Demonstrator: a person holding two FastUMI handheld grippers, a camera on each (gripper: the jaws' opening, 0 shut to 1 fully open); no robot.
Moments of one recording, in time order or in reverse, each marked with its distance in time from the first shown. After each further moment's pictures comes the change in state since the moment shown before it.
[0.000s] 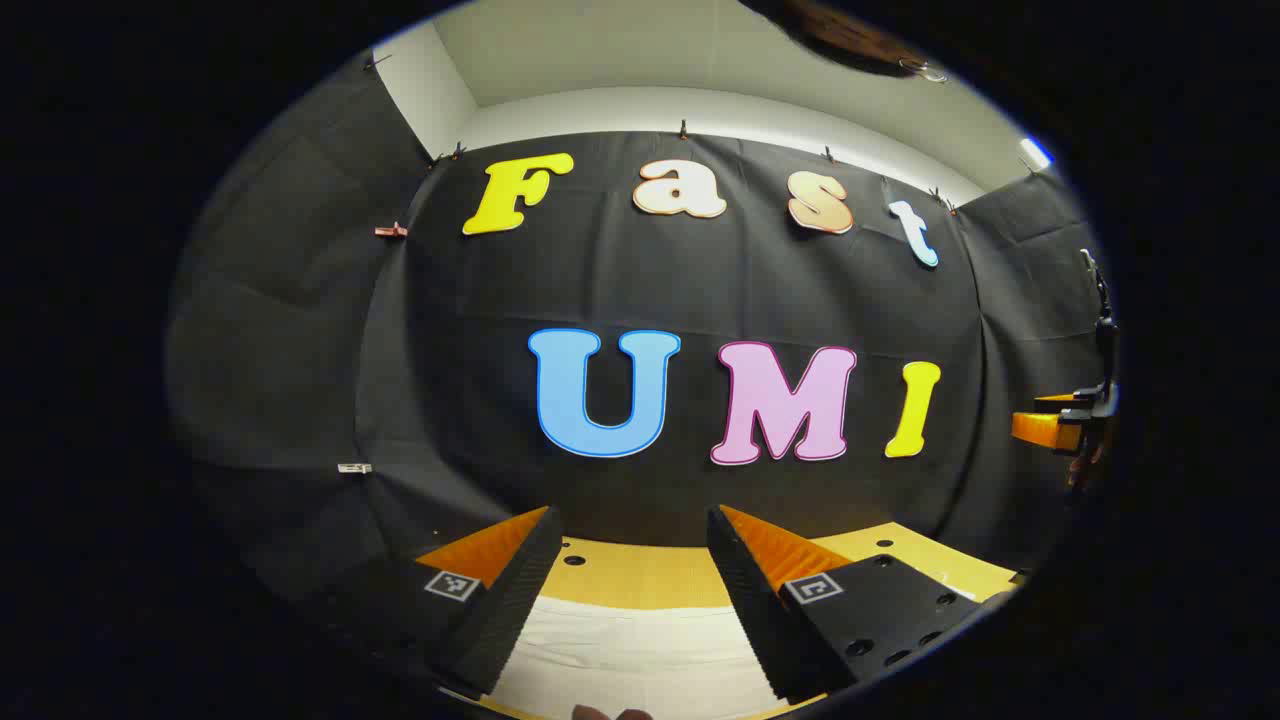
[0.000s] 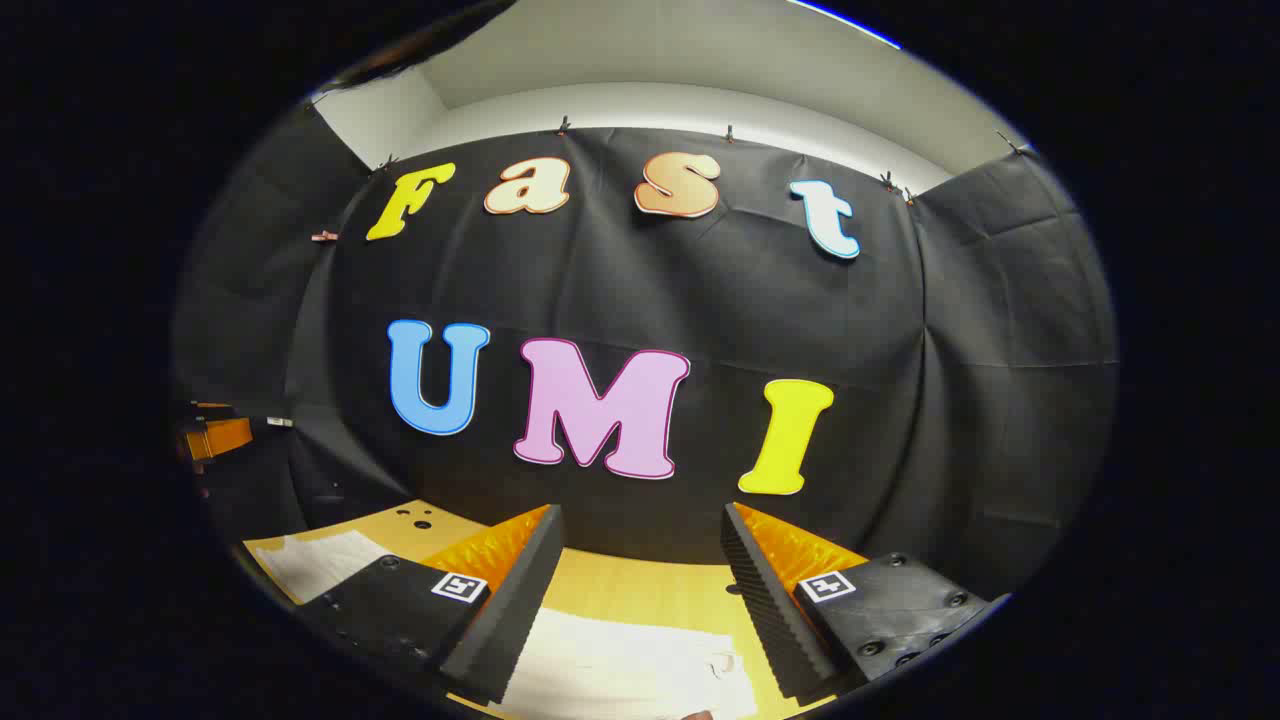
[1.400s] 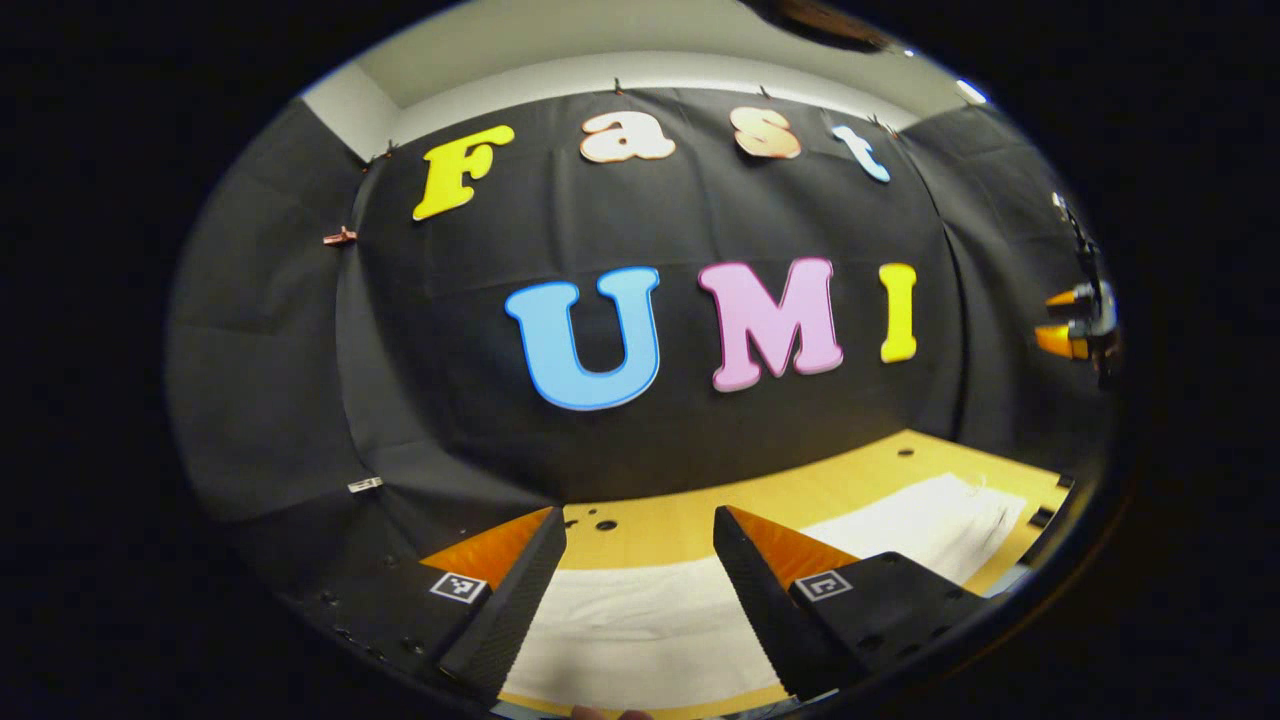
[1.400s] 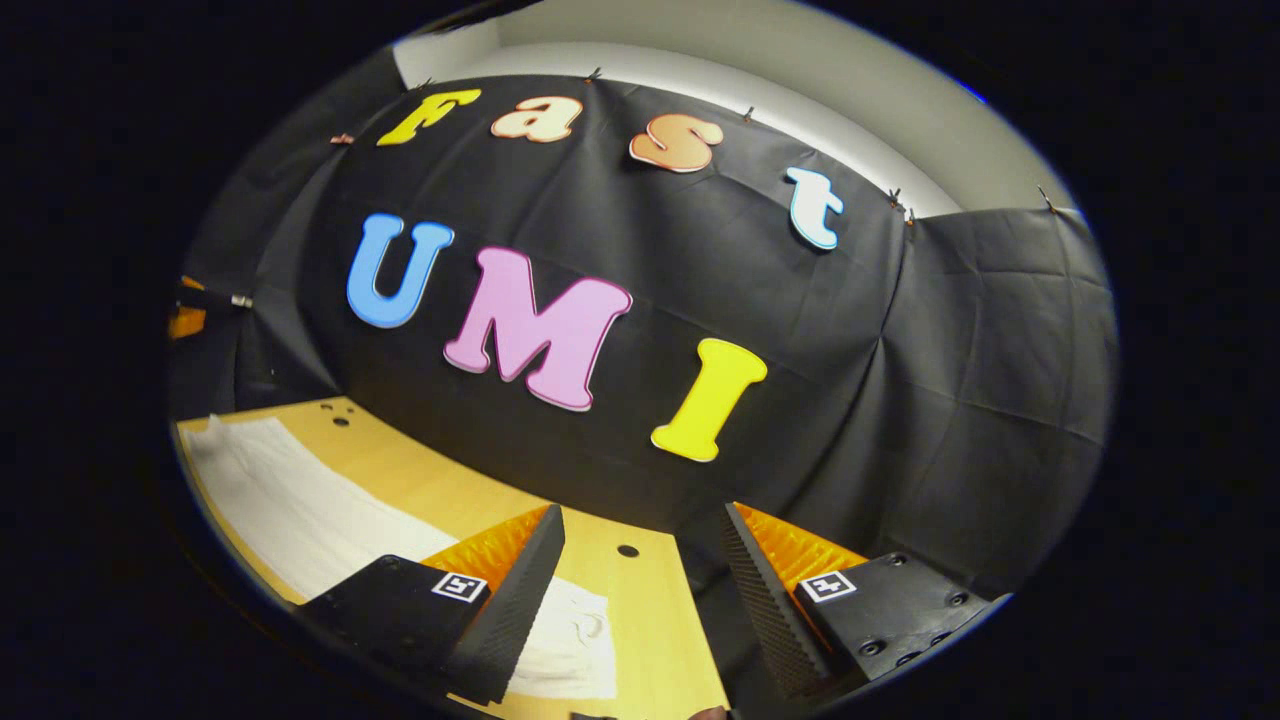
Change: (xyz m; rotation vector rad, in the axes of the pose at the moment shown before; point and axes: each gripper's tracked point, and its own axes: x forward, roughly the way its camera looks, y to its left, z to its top) left arm -0.012 0.072 -0.074 0.301 0.195 -0.076; right arm -0.027 -0.115 -0.085 -0.301 0.158 -0.134
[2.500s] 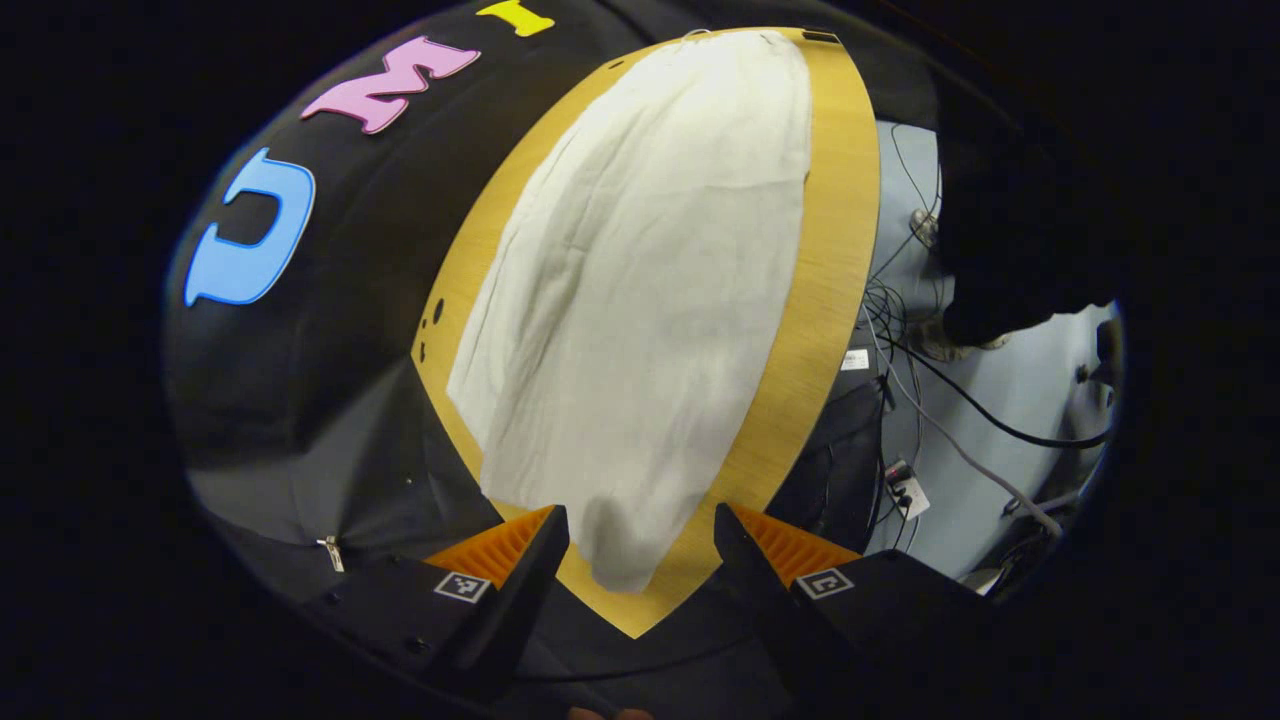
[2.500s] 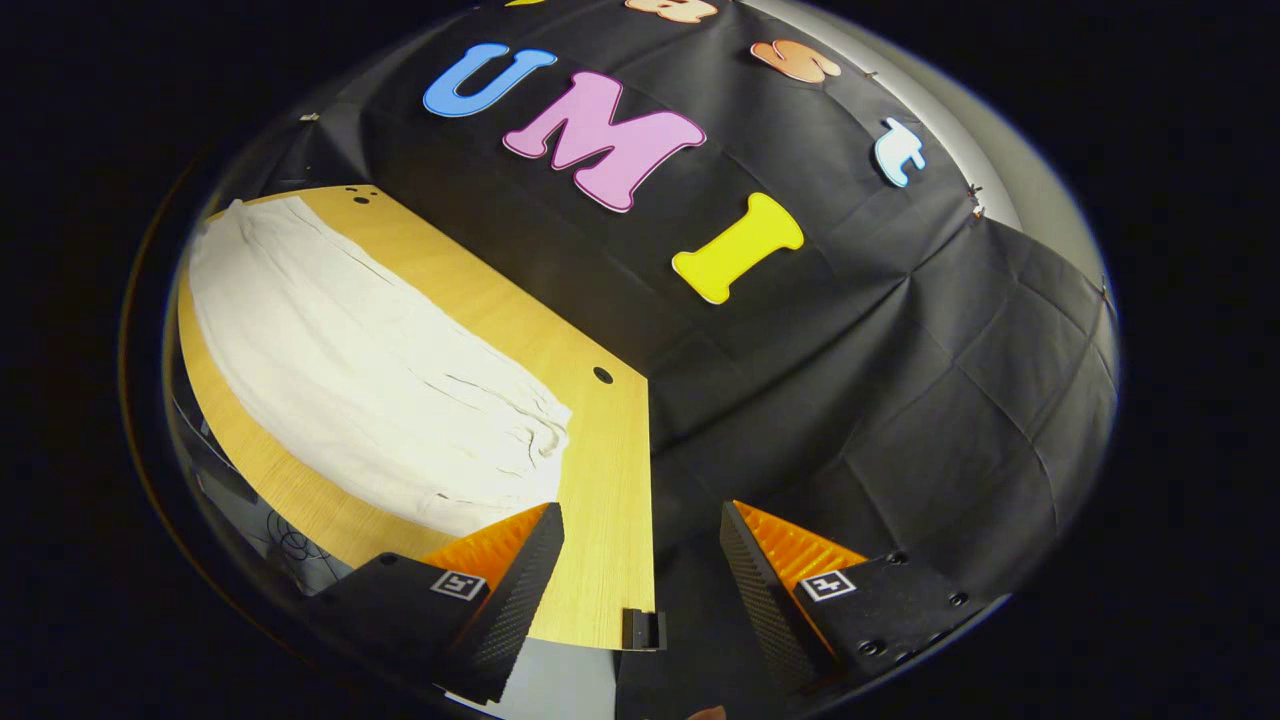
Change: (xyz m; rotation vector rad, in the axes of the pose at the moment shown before) left arm 0.004 0.055 -0.354 0.946 0.697 -0.534; right arm -0.064 0.014 -0.168 -0.288 0.382 -0.005
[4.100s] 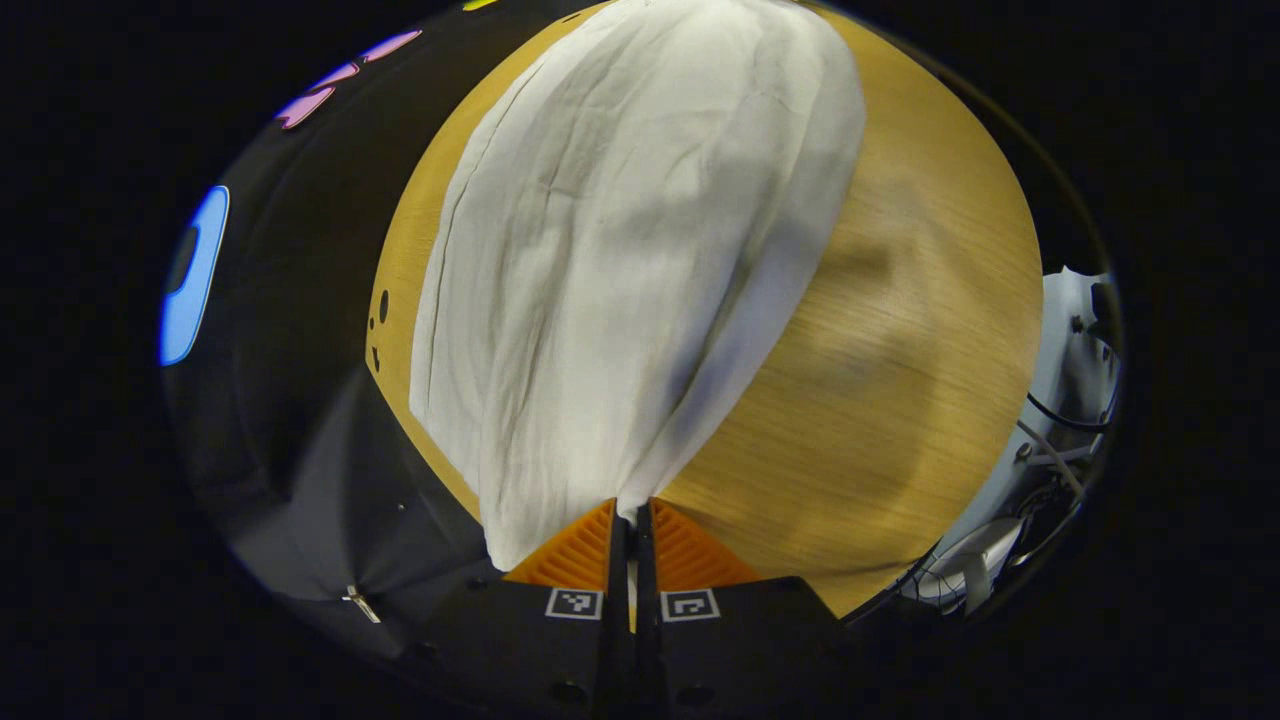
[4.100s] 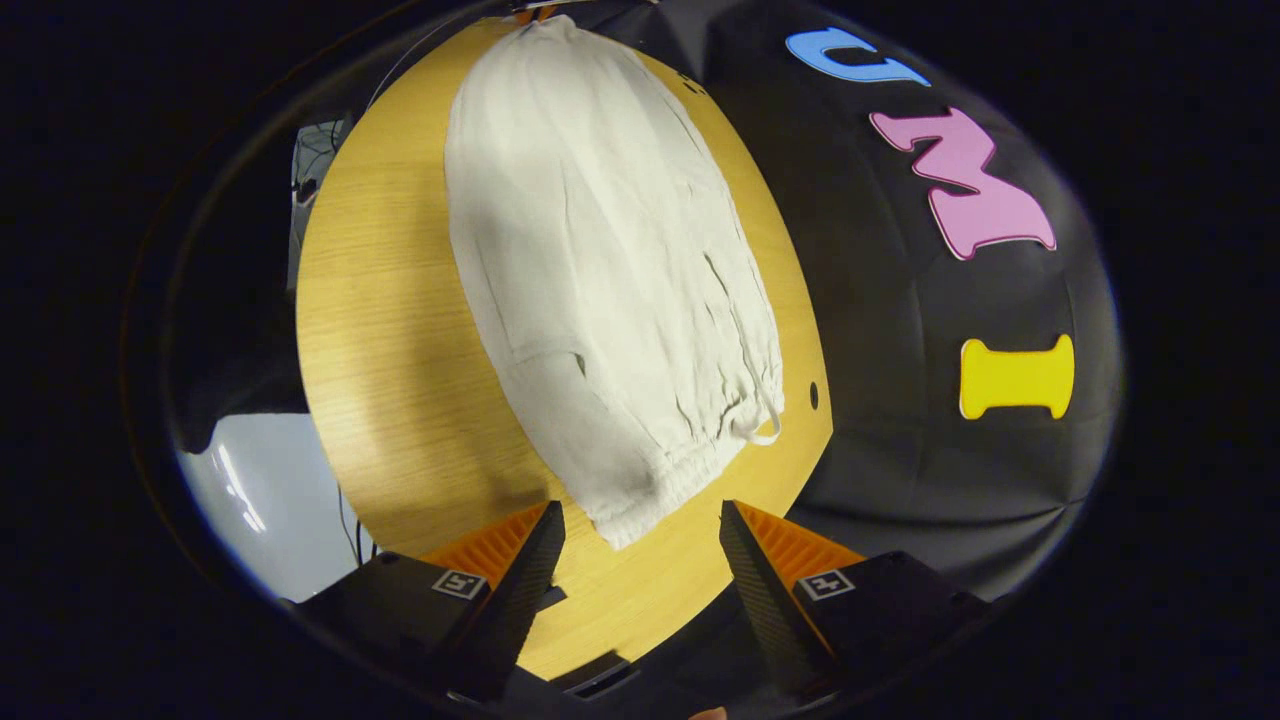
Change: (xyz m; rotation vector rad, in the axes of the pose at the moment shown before) left arm 0.074 0.045 0.015 0.101 0.157 -0.069; right arm 0.119 0.133 -0.094 -0.770 0.010 0.543
